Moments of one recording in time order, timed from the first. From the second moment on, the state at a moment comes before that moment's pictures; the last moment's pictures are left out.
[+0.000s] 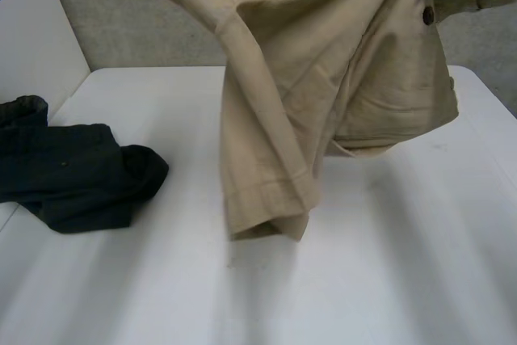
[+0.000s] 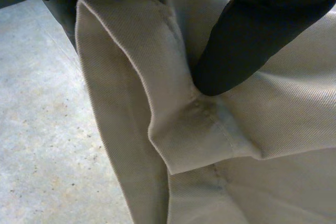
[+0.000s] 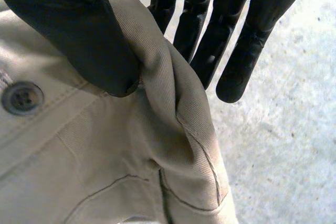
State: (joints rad) left arm 4.22 -1.36 -1.34 3.29 -1.43 3.46; right arm 1.89 -1.64 1.09 0.32 1.30 2.83; left_hand 1.11 1.20 1.19 1.20 0.98; right_hand 0.96 1.17 1.17 1.19 0.96
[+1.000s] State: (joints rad) left arm 4.07 -1.88 -1.53 3.45 -1.73 3.48; right arm 1.87 -1.23 1.28 0.24 1.47 2.71; left_hand 0.19 0.20 0.21 0.20 0.05; right_hand 0.20 0.22 0.21 0.23 0.07
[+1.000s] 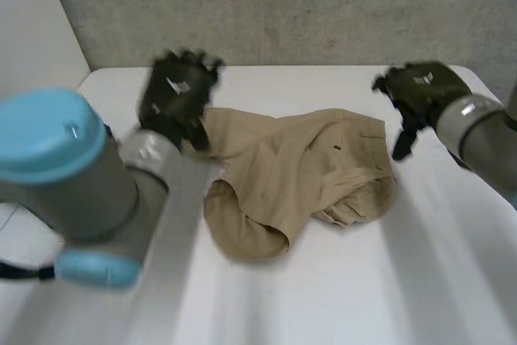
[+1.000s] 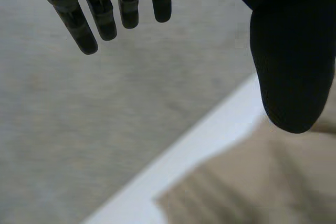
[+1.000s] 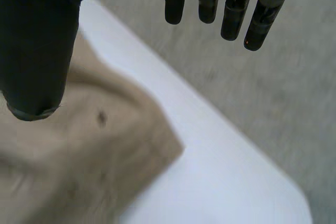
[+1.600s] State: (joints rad) left arm 3.83 -2.21 -1.41 3.36 -1.73 3.39; right arm 1.81 -0.84 1.28 0.02 1.33 2.87; left_hand 0.82 0.78 0.78 0.78 0.60; right_hand 0.63 0.74 0.73 0.73 0.53
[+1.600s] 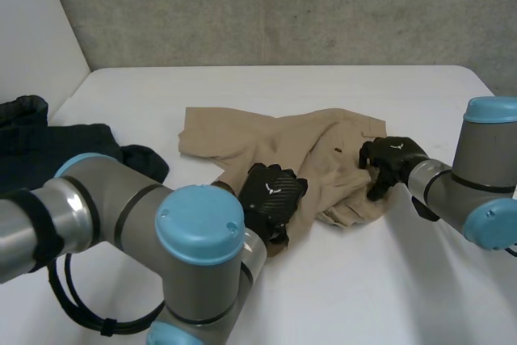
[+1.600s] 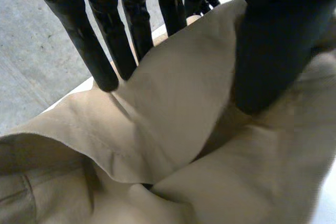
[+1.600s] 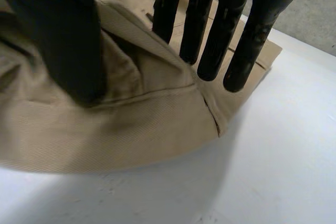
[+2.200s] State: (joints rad) left arm 4.08 -1.50 -1.34 3.40 -1.71 3.45; right arm 1.77 -1.42 1.02 0.28 1.25 2.75; left_hand 1.14 1.20 1.19 1.20 0.98; right_hand 0.97 1.17 1.17 1.19 0.97
